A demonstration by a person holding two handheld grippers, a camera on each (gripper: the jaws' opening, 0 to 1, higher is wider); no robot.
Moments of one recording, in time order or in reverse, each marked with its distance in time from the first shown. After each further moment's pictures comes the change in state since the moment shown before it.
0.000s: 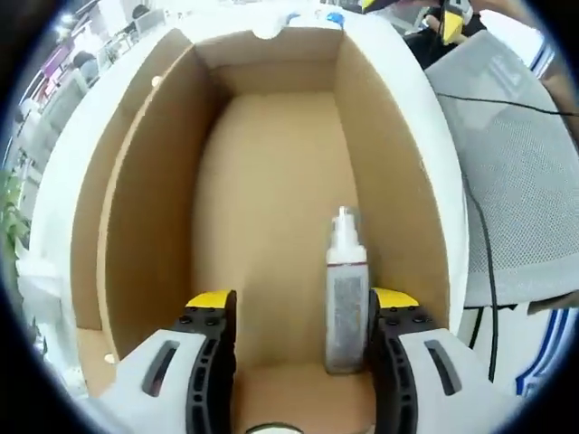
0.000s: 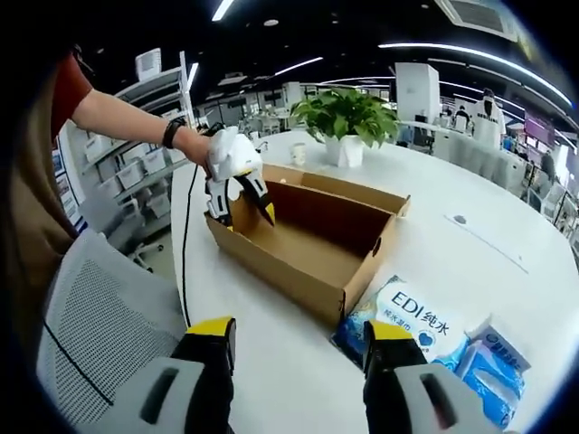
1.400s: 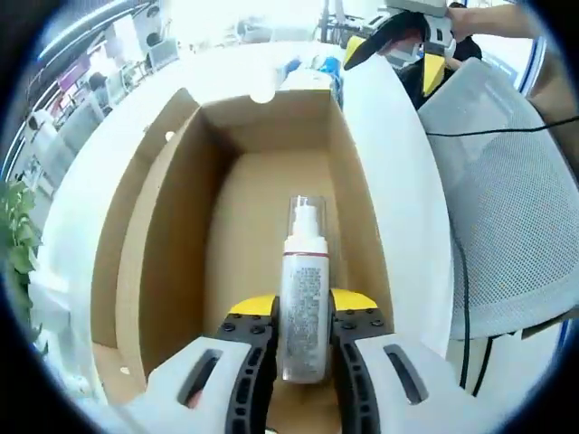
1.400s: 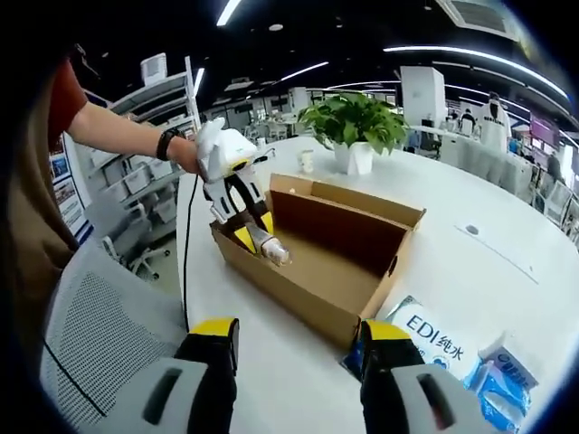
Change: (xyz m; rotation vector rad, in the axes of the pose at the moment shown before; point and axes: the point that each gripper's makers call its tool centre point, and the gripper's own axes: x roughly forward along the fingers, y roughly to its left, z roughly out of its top) left arm -0.035 -0.009 0.049 0.006 -0.215 0.038; right arm 0.019 0.009 0.024 -0.010 -0.032 0.041
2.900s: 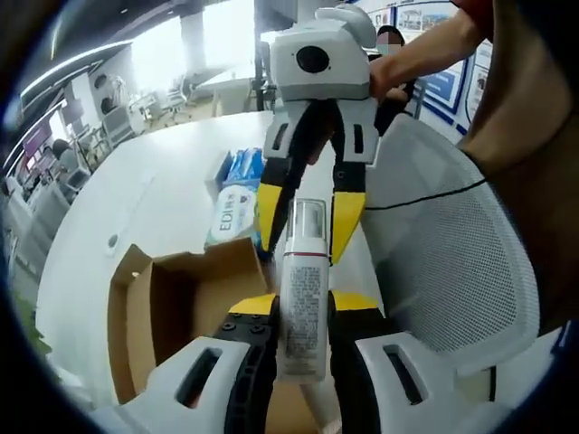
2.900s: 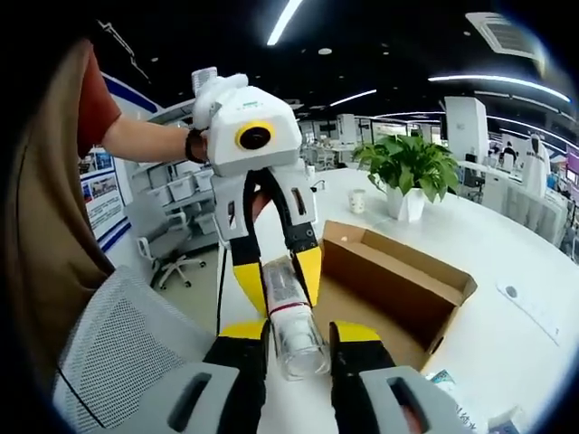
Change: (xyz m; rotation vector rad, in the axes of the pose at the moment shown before) left arm -0.046 -0.064 0.123 0.183 -0.244 -0.203; right arm 0.007 0.049 0.064 -0.123 -0.127 0.212
